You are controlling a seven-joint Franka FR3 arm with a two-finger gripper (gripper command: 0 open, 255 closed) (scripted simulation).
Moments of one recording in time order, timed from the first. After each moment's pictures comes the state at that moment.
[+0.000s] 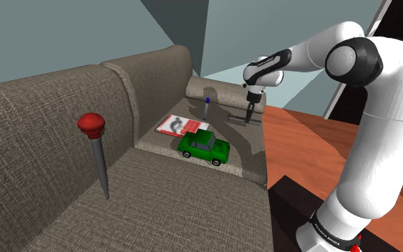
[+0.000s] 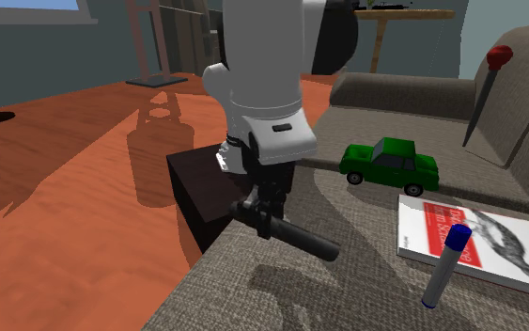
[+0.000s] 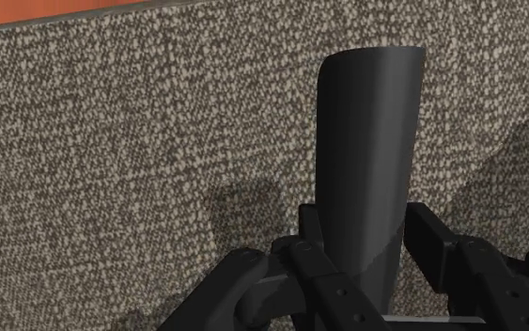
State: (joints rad) arm -0.04 0.23 -0.38 -1.94 0.15 2.08 -1.02
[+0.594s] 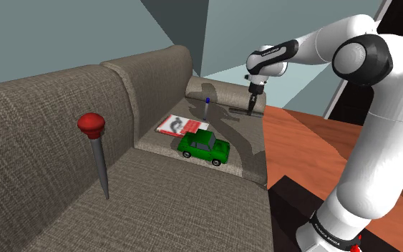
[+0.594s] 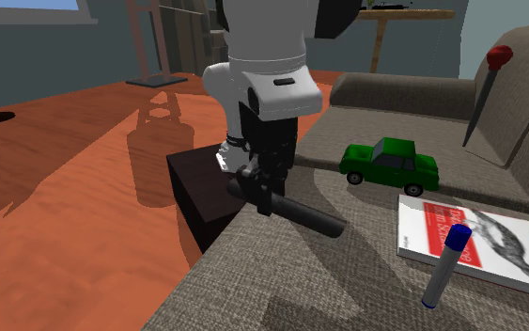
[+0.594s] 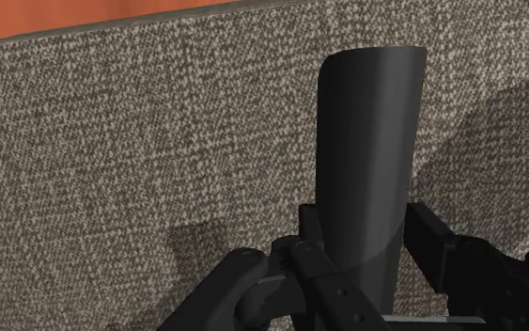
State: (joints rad) arm -0.04 0.19 -0.38 -1.87 0.13 1.98 -1.00
